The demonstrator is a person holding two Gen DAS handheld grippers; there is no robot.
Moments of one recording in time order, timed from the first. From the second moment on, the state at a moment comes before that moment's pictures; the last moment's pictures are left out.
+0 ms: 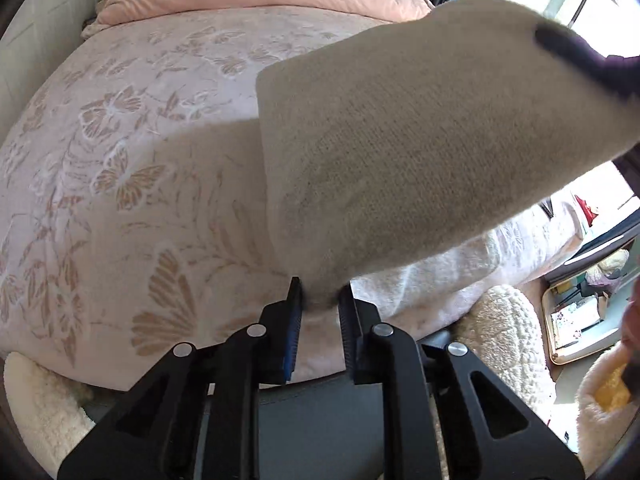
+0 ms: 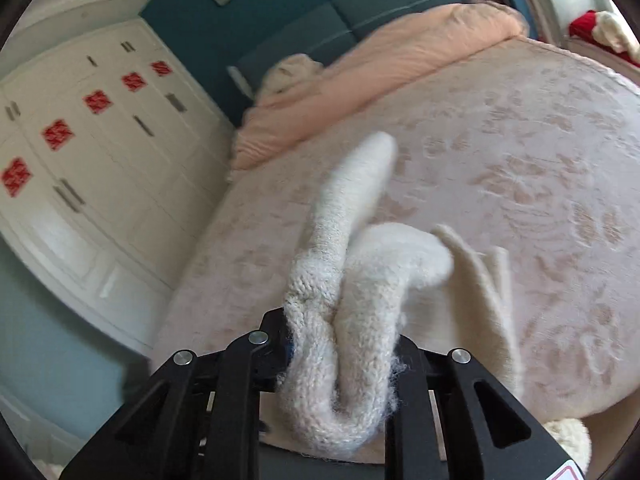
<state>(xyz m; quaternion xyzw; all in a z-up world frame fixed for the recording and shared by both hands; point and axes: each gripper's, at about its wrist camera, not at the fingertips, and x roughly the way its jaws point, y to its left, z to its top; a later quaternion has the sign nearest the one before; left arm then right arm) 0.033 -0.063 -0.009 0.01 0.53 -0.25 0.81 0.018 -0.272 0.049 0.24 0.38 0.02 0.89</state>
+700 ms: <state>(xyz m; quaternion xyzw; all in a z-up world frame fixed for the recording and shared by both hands) 0.017 -0.065 0.008 0.07 0.50 -0.20 0.84 -0.019 -0.295 0.026 0.23 0.41 -0.05 0.88</state>
